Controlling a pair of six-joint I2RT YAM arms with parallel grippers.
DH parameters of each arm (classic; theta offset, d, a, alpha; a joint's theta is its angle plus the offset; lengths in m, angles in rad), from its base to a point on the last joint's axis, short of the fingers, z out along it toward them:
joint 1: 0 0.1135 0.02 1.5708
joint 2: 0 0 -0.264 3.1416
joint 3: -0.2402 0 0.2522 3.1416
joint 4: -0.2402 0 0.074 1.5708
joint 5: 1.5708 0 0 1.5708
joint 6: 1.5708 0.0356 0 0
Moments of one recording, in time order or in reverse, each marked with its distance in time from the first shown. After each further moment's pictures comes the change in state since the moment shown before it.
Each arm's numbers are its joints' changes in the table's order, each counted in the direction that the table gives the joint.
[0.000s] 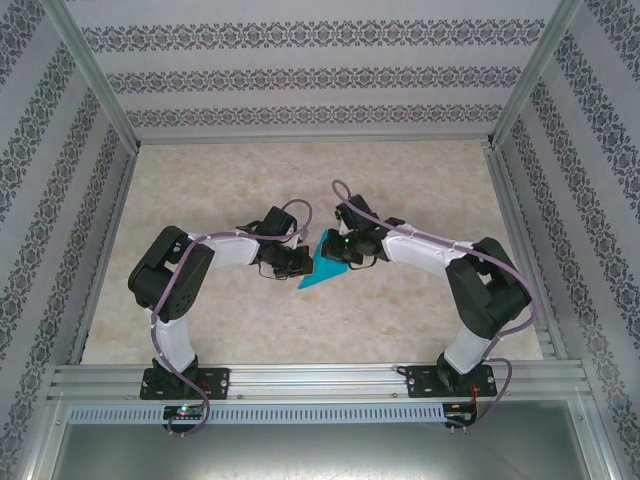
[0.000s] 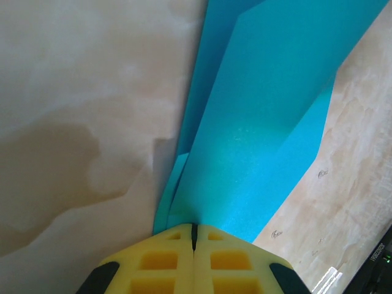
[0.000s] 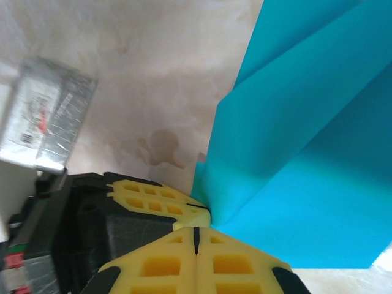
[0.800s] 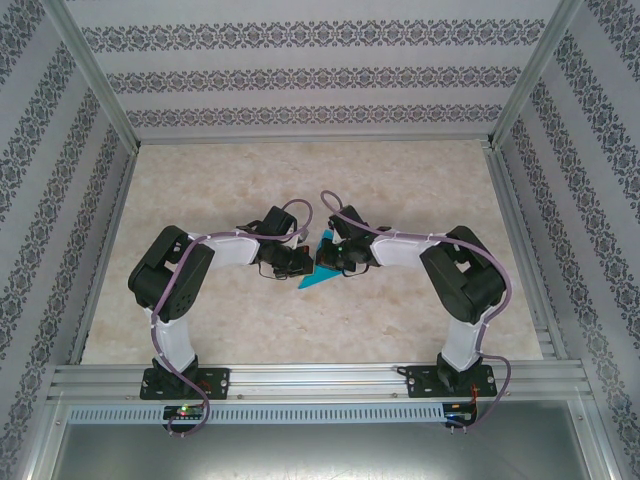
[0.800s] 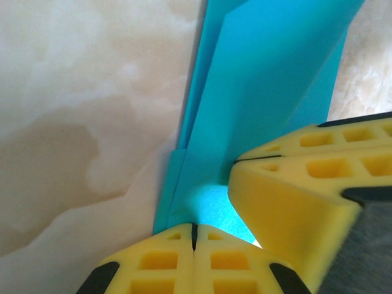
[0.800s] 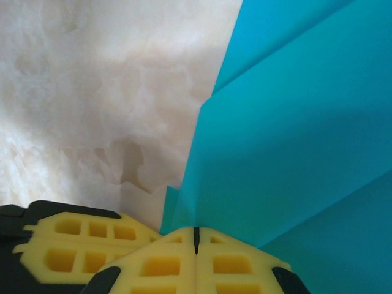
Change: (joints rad) left arm 0.000 0.000 -0.001 -0.005 -0.001 0.003; right arm 0.008 -0.136 0.032 0.149 -0.027 0.003
